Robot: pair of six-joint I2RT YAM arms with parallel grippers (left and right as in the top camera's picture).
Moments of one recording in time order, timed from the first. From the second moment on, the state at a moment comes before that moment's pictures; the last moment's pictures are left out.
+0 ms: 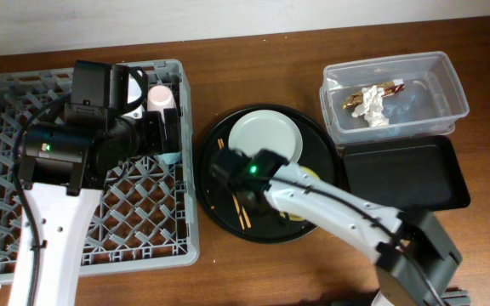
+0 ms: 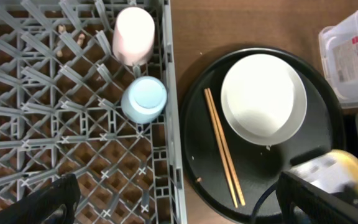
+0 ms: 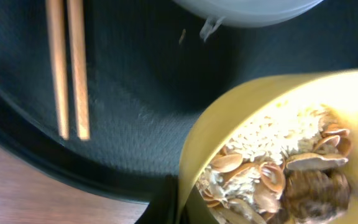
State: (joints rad) left arm -0.24 1.46 1.75 -1.27 0.01 -0.22; right arm 0.81 1.77 1.36 -1.17 0.21 0.50
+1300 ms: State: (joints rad) left arm -0.24 1.46 1.75 -1.27 0.02 -0.22; right arm -0.77 1.64 0.88 -0.57 -1.50 -0.09
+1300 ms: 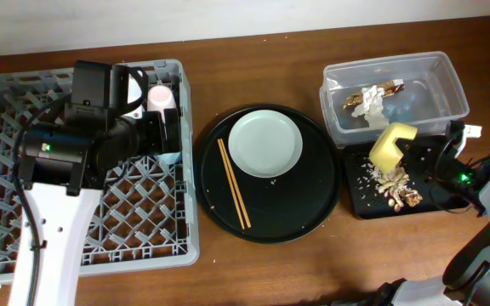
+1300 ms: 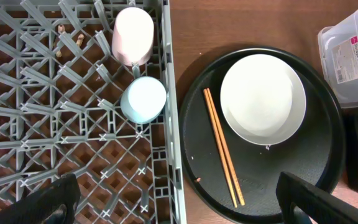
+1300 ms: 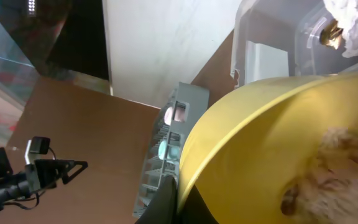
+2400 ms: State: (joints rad) left arm -0.24 1.45 1.75 -1.27 0.02 -0.22; right arm -0.51 1.34 1.04 -0.88 -1.10 0.29
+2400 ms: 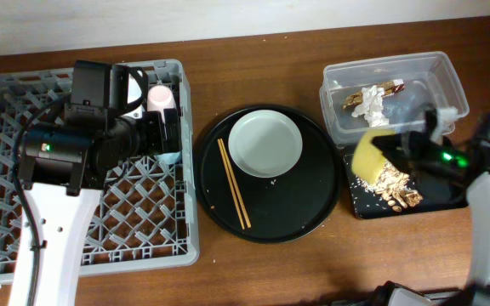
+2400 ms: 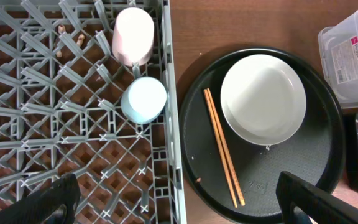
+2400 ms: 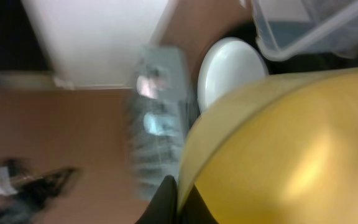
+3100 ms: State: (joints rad) left arm -0.24 1.46 1.75 -1.27 0.02 -0.22; right arm 0.56 1.68 1.18 -0.90 -0.16 0.31
